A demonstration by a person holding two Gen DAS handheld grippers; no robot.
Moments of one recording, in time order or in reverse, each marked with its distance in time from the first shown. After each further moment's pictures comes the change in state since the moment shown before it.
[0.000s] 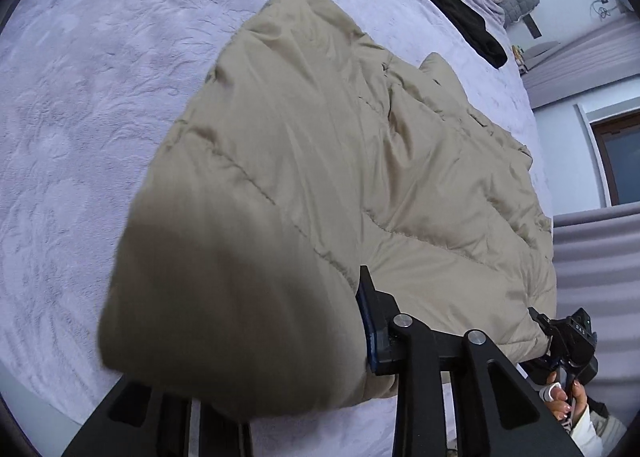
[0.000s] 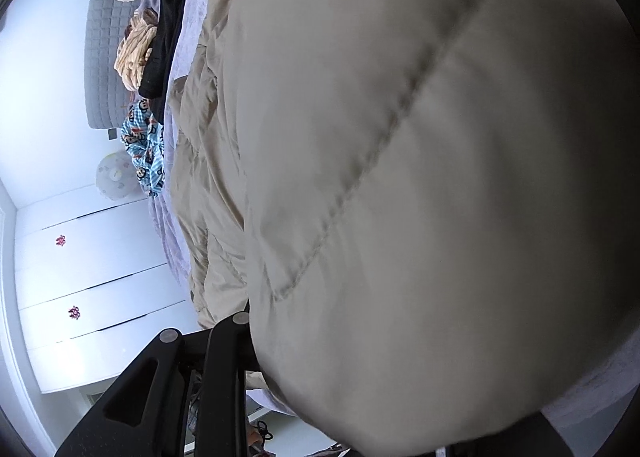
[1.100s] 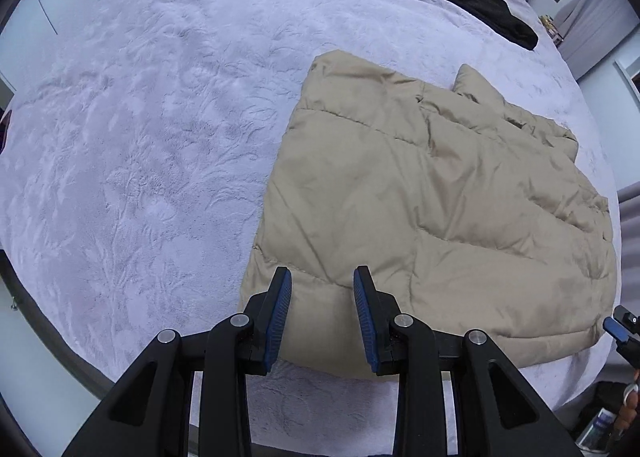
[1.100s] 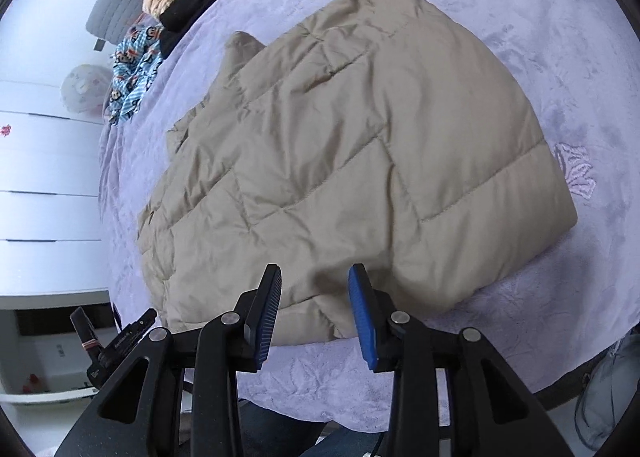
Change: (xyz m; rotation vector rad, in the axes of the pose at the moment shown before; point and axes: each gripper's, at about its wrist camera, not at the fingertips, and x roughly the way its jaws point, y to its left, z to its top) left arm -0.046 -0.015 0.000 0.144 -0.077 0.316; right arm -0.037 0.082 -0.037 -0.400 -0.021 -0.305
